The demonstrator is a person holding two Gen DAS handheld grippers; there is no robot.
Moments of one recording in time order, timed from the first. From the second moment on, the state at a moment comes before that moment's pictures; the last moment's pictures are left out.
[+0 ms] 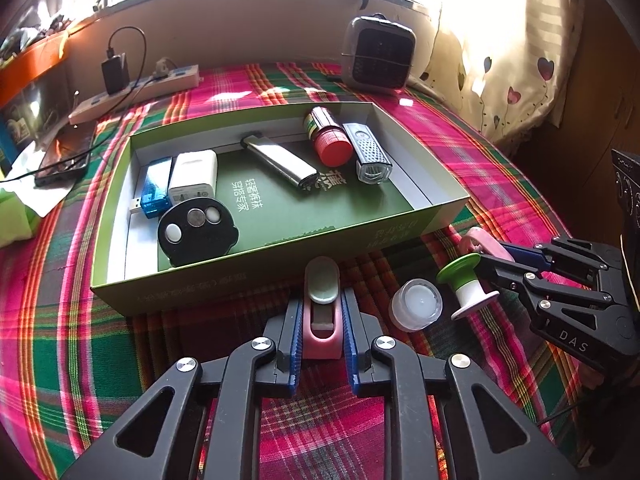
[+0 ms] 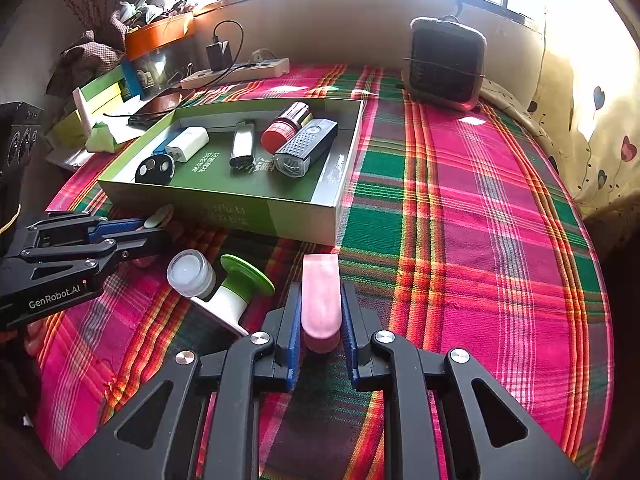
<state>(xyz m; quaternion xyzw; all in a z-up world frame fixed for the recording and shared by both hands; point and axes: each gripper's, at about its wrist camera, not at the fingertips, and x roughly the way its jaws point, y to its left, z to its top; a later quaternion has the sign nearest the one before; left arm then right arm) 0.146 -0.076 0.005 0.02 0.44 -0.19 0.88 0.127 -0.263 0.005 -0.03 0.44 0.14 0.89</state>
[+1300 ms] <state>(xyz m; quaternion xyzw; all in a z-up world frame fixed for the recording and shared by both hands) 0.173 -0.049 0.053 -0.01 0.41 -0.18 0.90 0.134 -0.245 0.055 -0.03 0.39 0.16 0.91</state>
